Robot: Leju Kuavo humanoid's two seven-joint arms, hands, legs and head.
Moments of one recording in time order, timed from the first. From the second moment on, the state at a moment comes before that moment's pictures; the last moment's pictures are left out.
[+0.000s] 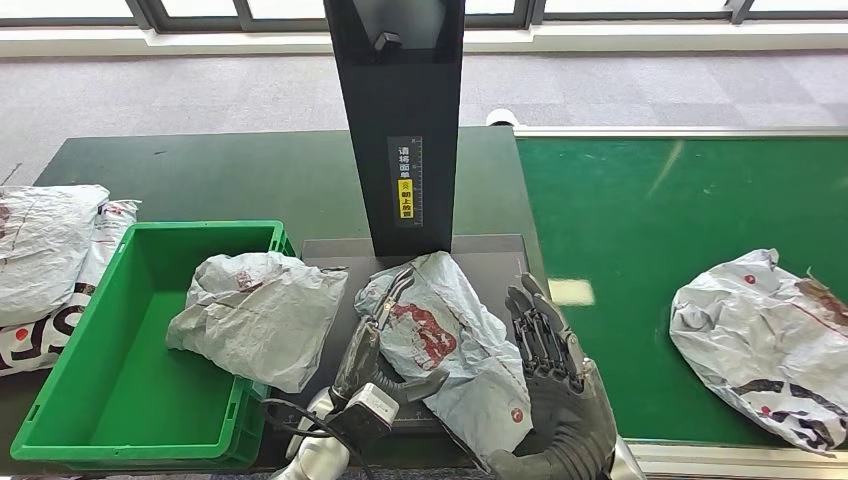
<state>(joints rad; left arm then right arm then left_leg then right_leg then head) -0.10 -0.27 -0.33 -1.26 -0.64 0.20 -0.56 0.20 0.09 0.35 -1.86 0.29 0.04 -0.70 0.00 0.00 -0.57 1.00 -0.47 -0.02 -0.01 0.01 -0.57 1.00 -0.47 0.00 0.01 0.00</state>
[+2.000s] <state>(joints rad) -0.34 -0.33 -0.43 -0.74 -0.88 0.25 -0.47 0.22 0.10 0.32 -1.89 0.26 0.14 -0.70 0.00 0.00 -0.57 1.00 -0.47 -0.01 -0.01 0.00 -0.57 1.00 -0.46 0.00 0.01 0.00</state>
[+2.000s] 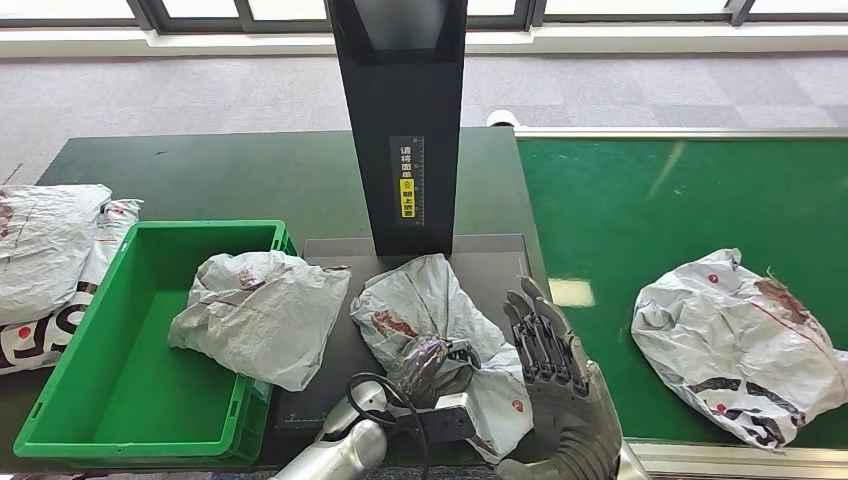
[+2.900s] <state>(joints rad) -0.01 -0.23 -0.40 -1.67 -0.73 0.59 -0.65 0.24 0.10 0.31 -1.90 0.24 0.12 -0.70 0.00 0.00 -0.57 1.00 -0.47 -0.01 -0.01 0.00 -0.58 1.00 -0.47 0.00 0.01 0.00</state>
